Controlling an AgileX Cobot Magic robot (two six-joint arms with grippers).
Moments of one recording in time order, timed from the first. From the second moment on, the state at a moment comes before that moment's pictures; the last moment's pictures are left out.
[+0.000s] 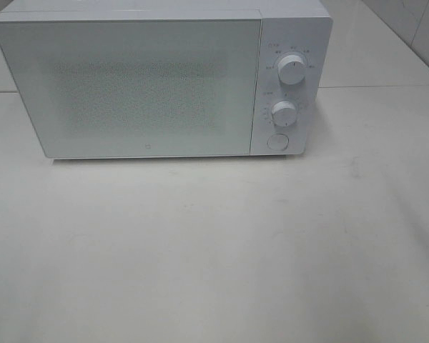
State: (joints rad) left arm 0.06 0.00 -0.51 -0.13 1.07 0.06; right arm 0.12 0.82 -0.49 -0.08 0.08 0.07
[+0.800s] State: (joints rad) left arm 0.06 0.00 -0.51 -0.13 1.07 0.06; right arm 0.12 1.23 -0.41 0.00 -0.62 0.03
